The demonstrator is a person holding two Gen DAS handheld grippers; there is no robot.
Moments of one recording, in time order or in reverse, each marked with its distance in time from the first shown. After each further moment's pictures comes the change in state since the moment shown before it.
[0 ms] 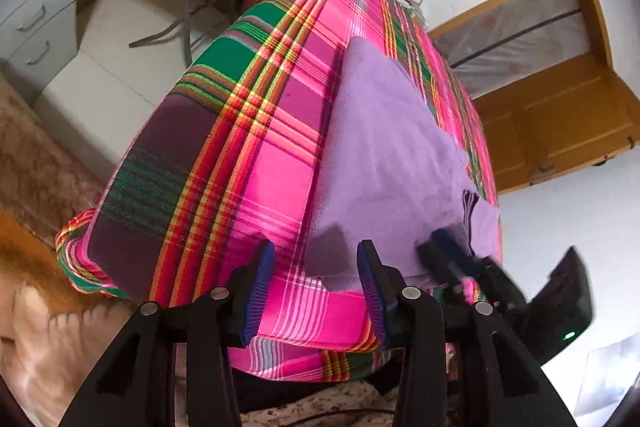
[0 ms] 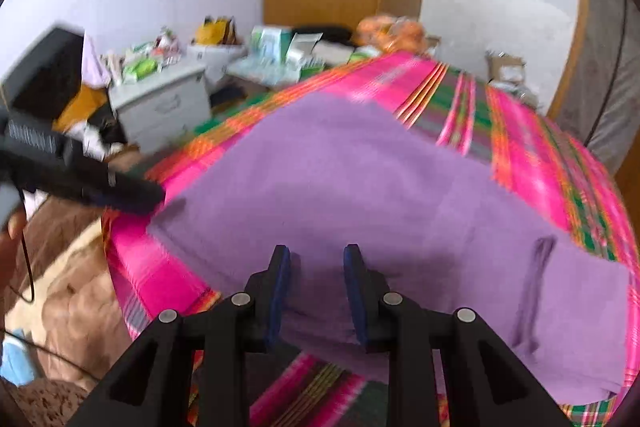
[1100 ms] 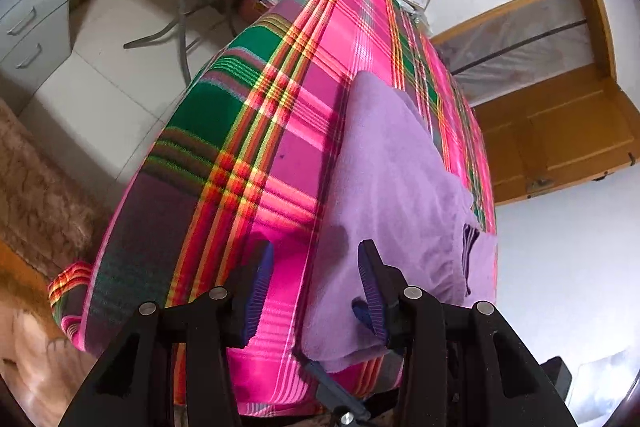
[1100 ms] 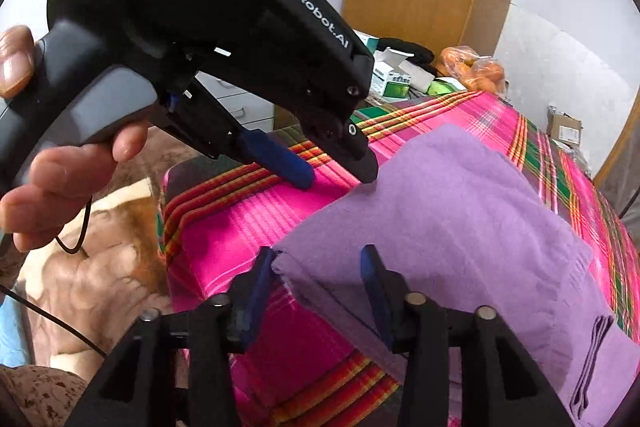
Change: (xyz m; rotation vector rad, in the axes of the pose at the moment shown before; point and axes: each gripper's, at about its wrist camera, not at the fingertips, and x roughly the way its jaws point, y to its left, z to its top) left arm 0.022 -0.003 0.050 -0.021 0.012 -0.023; right arm 0.026 0.082 0.022 -0.214 -0.067 0.076
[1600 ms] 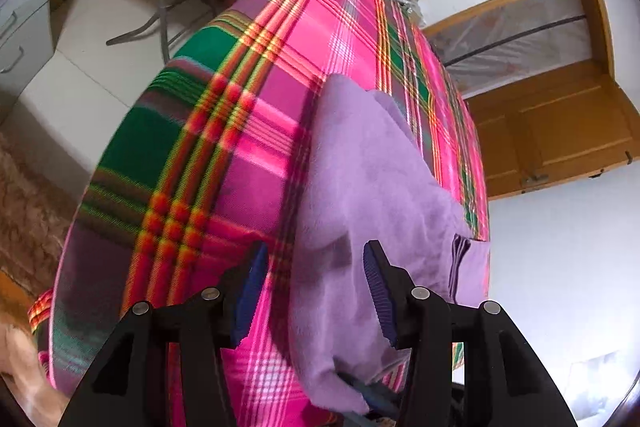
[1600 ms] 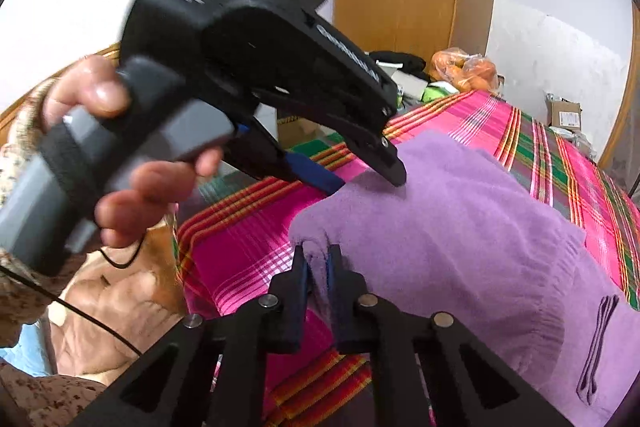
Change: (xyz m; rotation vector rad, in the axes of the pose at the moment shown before) left arm 0.029 -0.024 0.025 0.013 0.051 -0.013; right arm -0.026 -0.025 -0.001 0.093 -0.090 0.084
